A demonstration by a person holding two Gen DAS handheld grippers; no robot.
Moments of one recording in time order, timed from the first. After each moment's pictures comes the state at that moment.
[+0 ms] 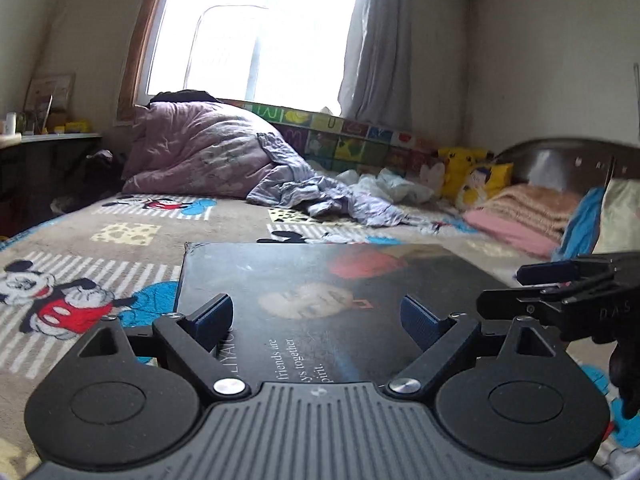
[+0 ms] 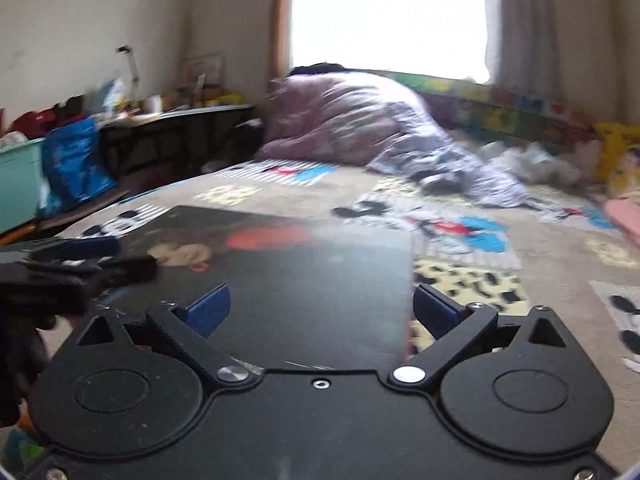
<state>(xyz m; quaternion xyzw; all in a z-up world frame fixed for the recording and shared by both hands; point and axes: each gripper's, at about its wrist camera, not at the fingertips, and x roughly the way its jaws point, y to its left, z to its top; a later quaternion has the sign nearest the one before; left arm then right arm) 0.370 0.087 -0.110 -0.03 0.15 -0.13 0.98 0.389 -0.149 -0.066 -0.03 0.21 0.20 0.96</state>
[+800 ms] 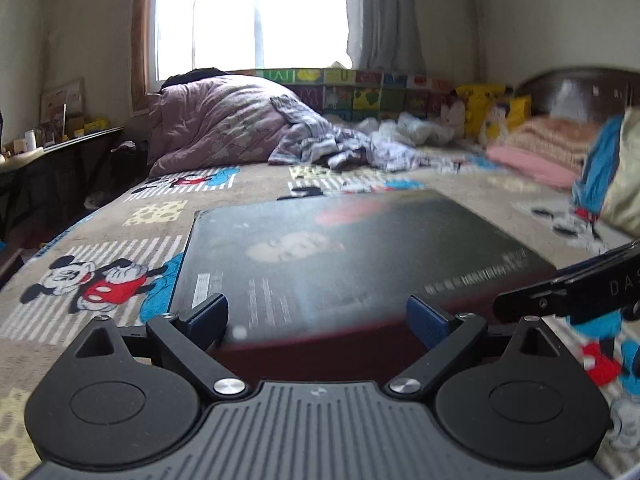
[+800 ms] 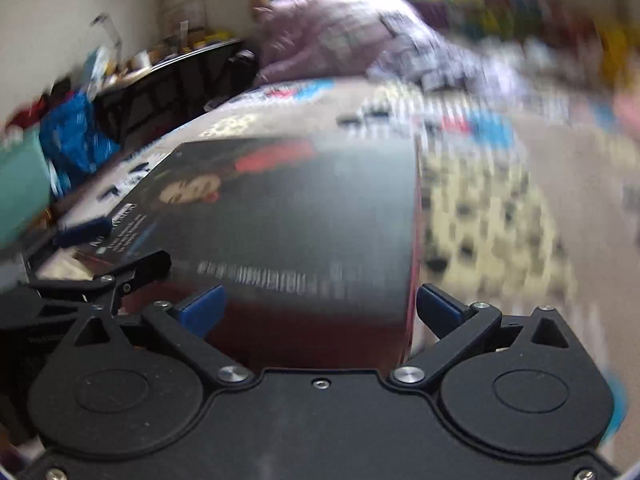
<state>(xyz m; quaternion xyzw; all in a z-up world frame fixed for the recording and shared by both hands) 0.317 0.049 -0.097 0.06 0.23 -0.08 0.97 0.359 -0.175 -0.082 0.05 0.35 0.16 0.92</state>
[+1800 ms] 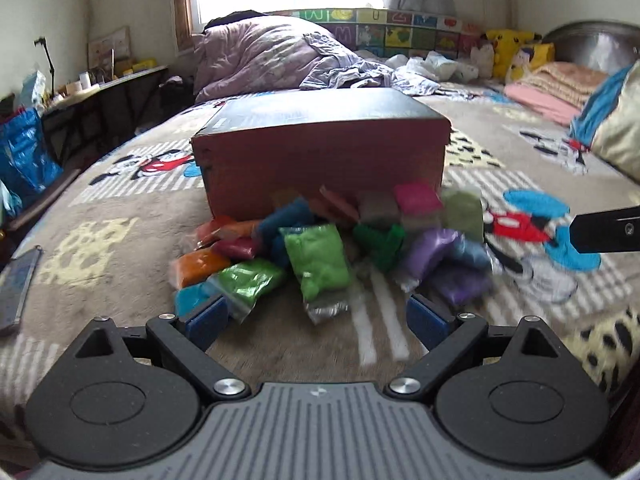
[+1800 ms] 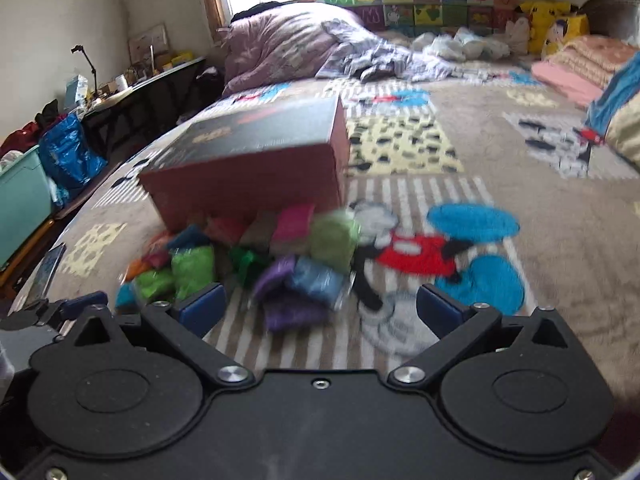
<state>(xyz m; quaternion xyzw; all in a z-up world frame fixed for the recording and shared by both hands) 0.136 -0.012 -0.115 0.04 0.31 0.00 0.95 0.150 -0.223 -0.075 0.07 0.33 0.11 0.93</state>
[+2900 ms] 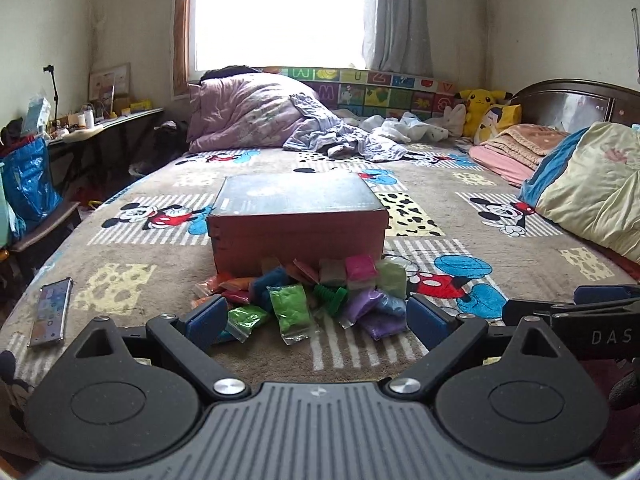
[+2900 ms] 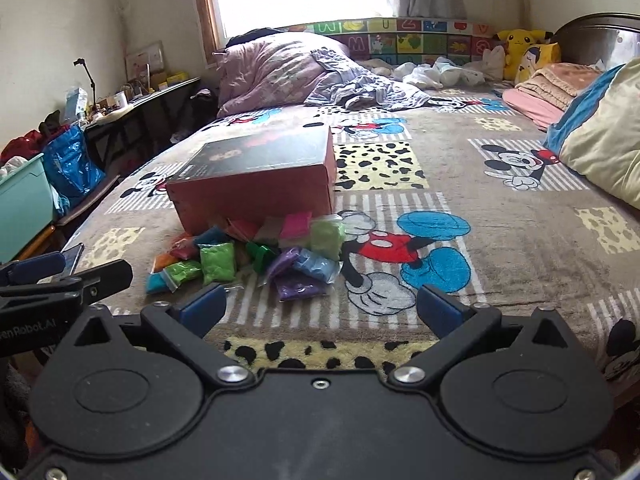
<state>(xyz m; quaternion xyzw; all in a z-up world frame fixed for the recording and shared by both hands) 0.032 -0.019 -0.013 0.01 0.25 -0.03 0.97 0.053 -0.224 -0.025 0.05 0.29 0.08 0.95</state>
